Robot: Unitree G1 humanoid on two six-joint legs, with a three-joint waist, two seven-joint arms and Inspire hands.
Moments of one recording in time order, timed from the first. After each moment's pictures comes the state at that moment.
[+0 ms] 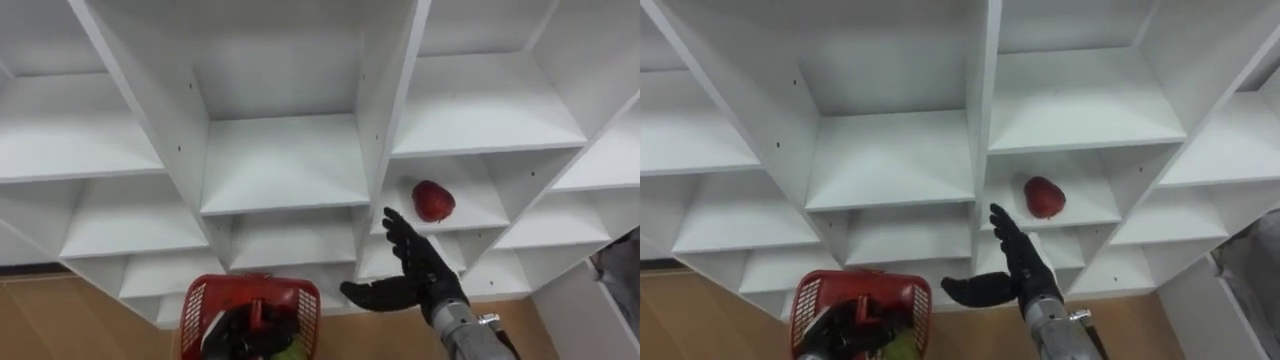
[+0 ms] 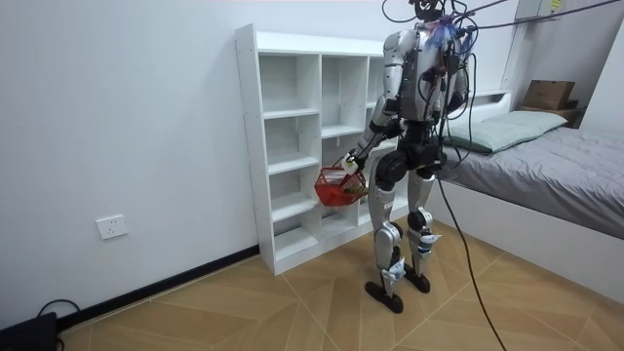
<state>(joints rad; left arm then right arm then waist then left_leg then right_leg) 0.10 0.18 -0.35 0.75 -0.56 -0.09 0.04 0.10 -0.24 0.33 0.35 0.14 -0.11 -0.10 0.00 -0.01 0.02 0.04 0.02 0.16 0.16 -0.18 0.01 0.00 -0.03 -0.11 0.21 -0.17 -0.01</state>
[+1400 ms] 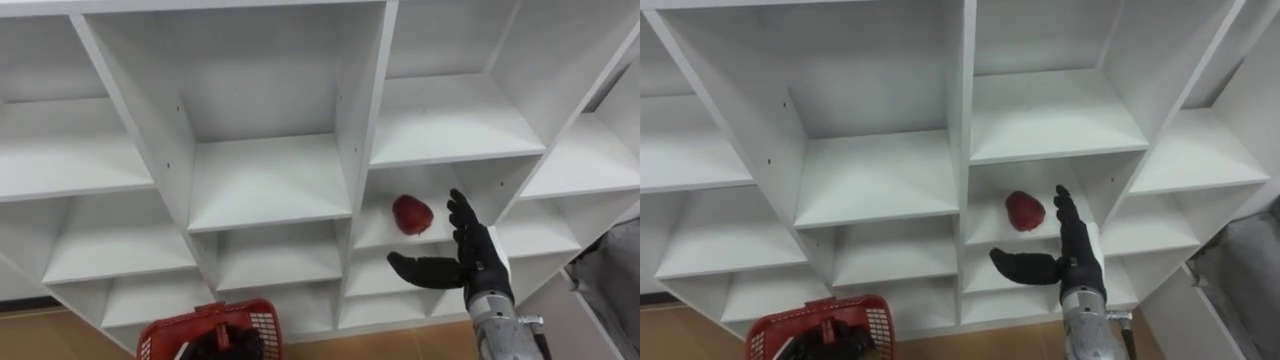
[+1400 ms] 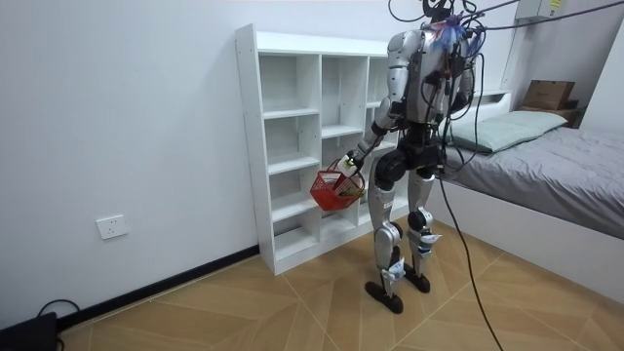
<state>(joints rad) 0.19 0.18 -0.24 0.75 -0.52 -0.09 0.06 0.14 -0.23 0.21 0.33 0.13 -0.11 -0.28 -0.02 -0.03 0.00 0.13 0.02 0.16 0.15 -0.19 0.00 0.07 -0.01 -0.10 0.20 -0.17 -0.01</state>
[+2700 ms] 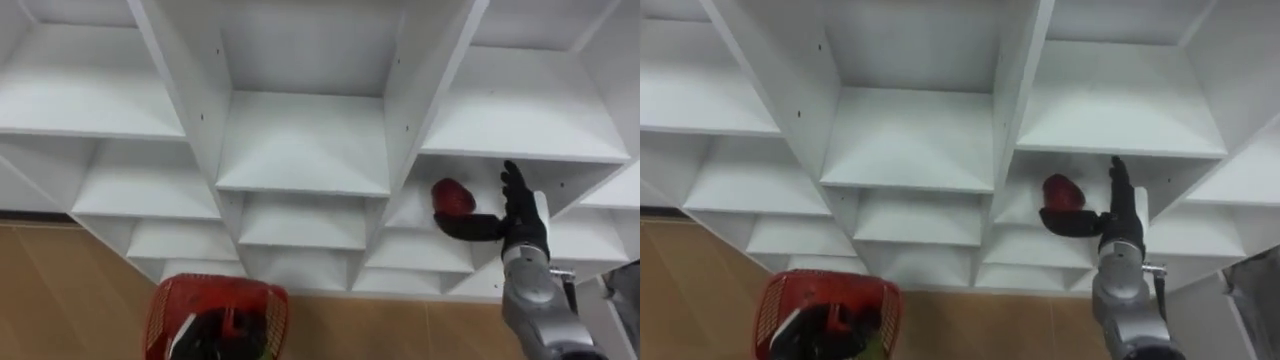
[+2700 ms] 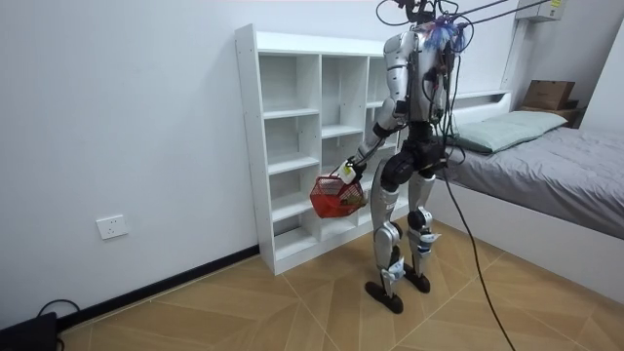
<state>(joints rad) 0.13 0.23 -0.22 0.71 -0.24 -0.08 0.01 -0.24 -0.33 0.16 0.76 0.24 -0.12 -0.36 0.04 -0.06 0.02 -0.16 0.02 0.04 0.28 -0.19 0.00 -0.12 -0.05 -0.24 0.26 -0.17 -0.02</state>
